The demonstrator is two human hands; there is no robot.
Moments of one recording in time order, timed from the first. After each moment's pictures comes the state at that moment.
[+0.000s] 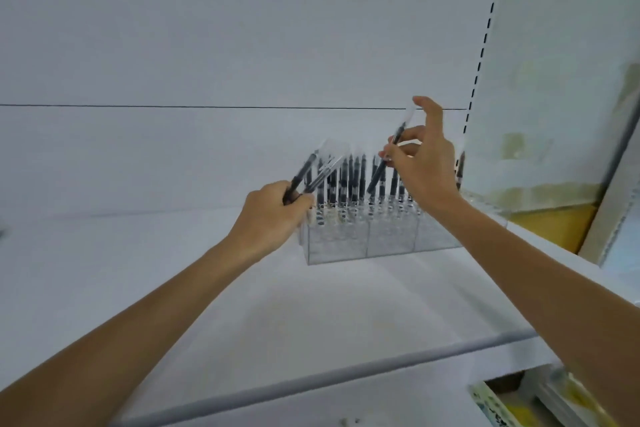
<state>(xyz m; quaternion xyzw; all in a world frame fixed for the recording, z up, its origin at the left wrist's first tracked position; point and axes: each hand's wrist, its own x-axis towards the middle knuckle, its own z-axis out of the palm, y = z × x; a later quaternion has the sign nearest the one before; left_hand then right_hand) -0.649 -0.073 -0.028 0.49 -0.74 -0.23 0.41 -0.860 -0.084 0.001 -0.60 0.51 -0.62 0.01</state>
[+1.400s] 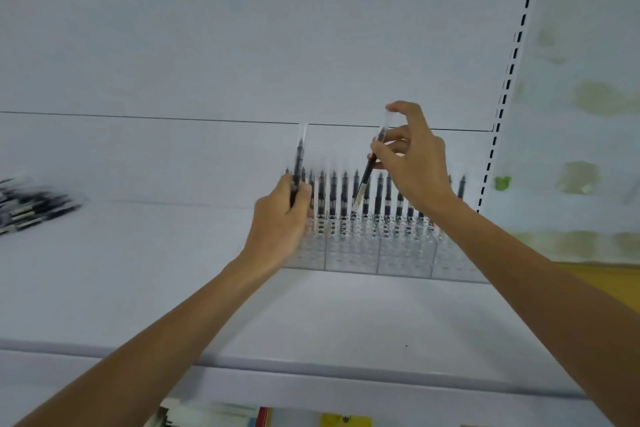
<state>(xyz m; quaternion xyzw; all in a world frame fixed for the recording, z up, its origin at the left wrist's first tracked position) -0.742 -0.036 -0.028 0.49 -0.63 -0.18 0.57 -0.915 -0.094 0.023 -0.70 0.37 -0.60 0.11</state>
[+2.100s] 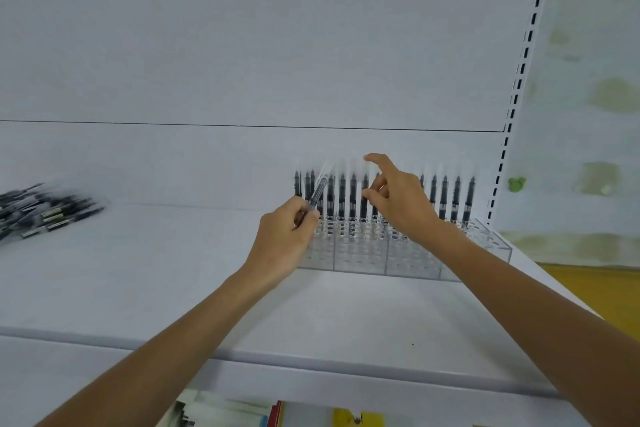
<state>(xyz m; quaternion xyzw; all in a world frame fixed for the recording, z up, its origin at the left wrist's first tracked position) -0.732 -0.030 -0.044 0.53 -0.64 -0.18 0.53 -0.910 -0.107 -0.017 -0.79 0.44 -0.42 0.03</state>
